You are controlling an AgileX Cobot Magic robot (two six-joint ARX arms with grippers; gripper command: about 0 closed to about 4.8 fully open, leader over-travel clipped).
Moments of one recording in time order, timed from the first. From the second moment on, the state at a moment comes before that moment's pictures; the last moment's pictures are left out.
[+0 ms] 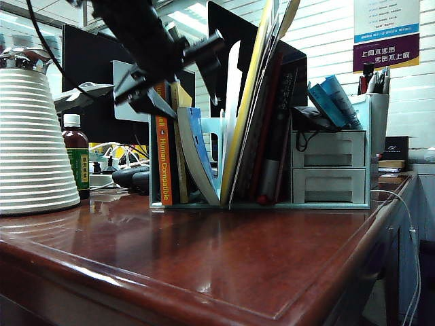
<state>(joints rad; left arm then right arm) -0.57 1.70 1.30 -0.09 -0.10 -0.58 0.43 0.68 0.76 -0.09 -0.40 0.19</state>
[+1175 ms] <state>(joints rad) -0.66 1.64 1.29 0.08 -0.34 -0.20 0.43 1.43 1.59 -0.24 -0.35 0.39</state>
